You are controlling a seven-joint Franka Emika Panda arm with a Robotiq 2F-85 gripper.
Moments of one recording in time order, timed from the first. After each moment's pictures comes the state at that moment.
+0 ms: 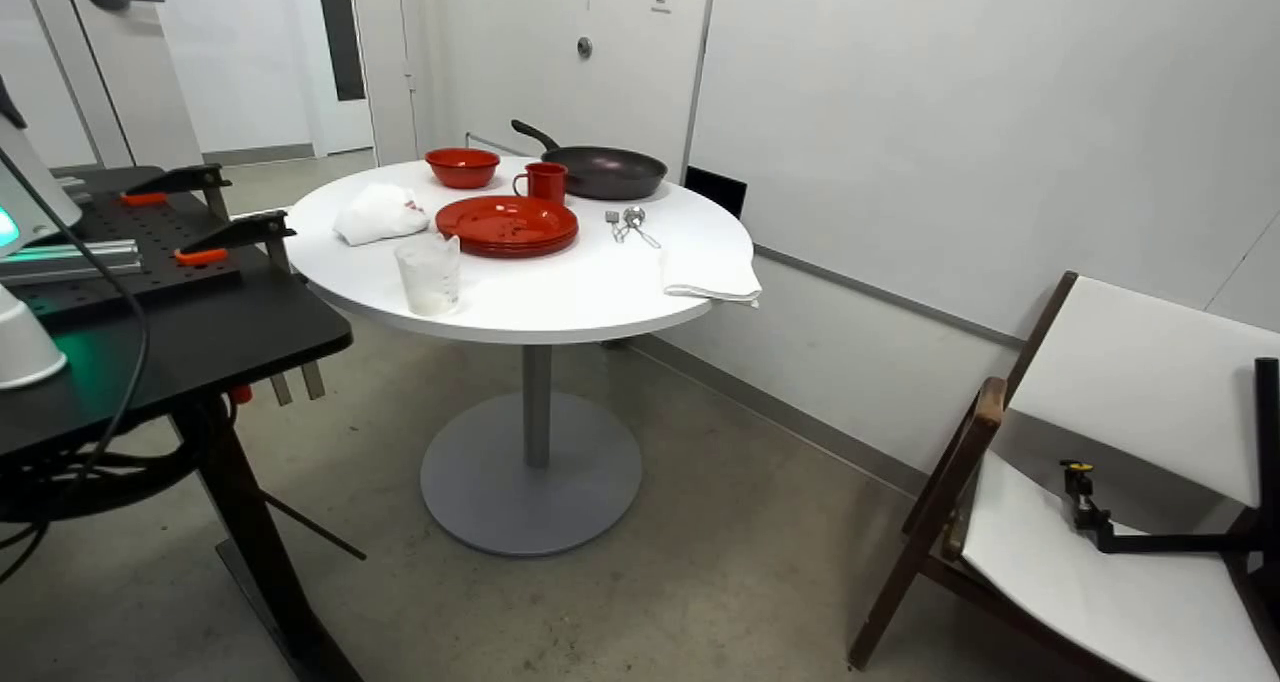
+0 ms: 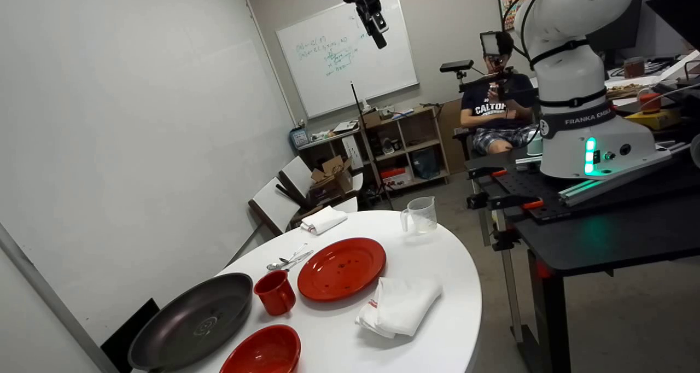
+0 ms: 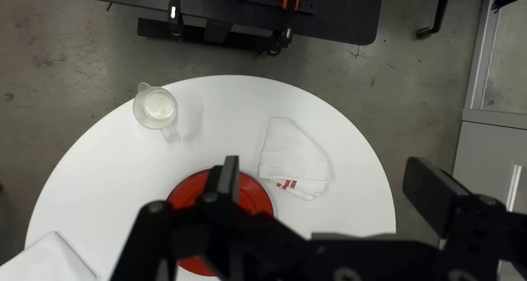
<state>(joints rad) 0.03 -0.48 -0.14 -2.21 0.08 1.51 -0.22</state>
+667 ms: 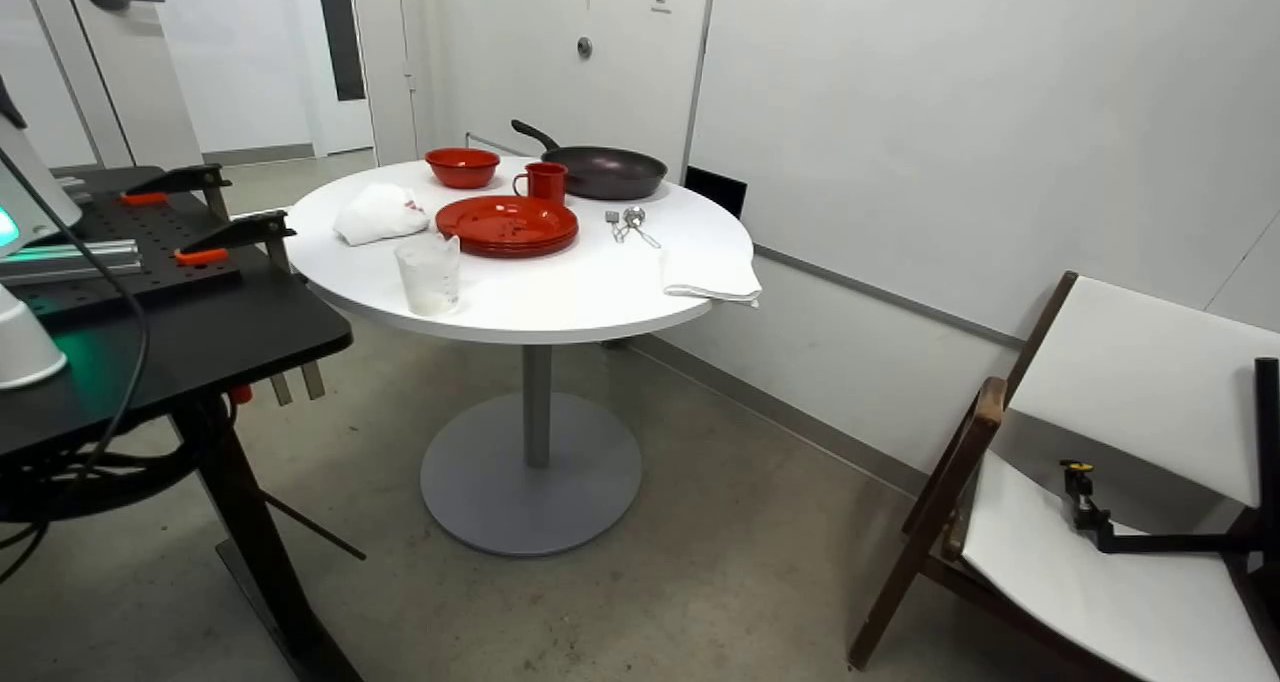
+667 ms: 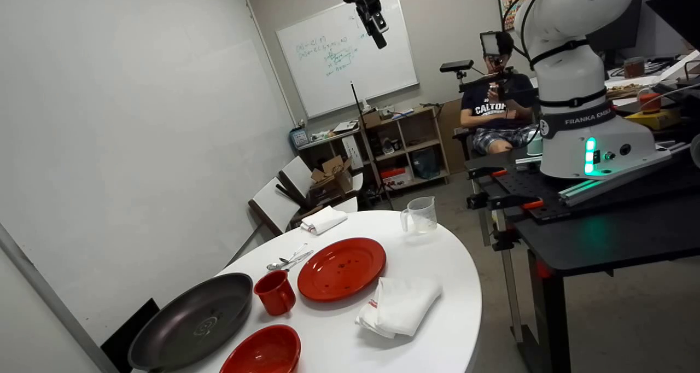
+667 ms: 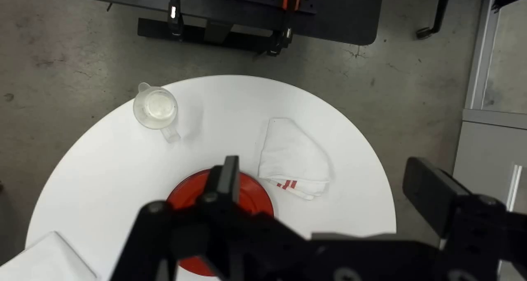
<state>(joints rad) 0.02 -0.48 -0.14 -2.21 0.08 1.51 -0.22</state>
